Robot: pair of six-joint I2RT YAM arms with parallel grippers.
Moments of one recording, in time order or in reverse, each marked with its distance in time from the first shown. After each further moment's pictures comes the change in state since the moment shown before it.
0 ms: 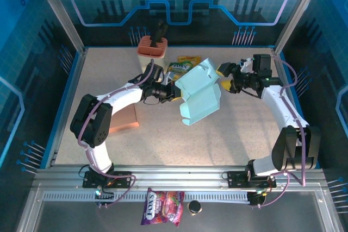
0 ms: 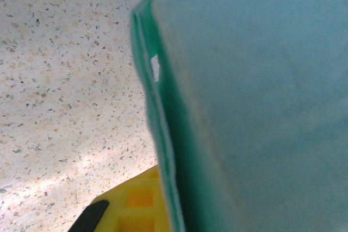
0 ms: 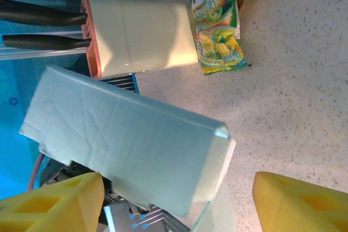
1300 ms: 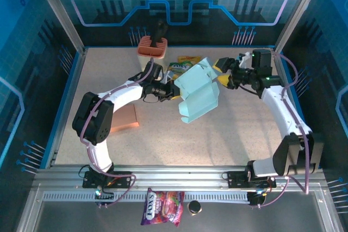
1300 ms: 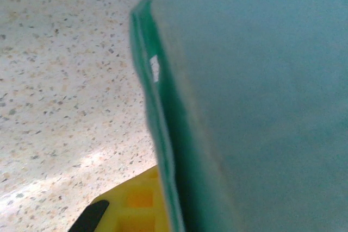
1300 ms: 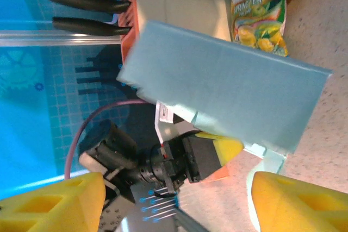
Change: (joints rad) left arm 0.026 0.035 0.045 -0.061 0.006 0.029; right arm 0.042 -0.063 0.092 -0.043 0.018 -0.015
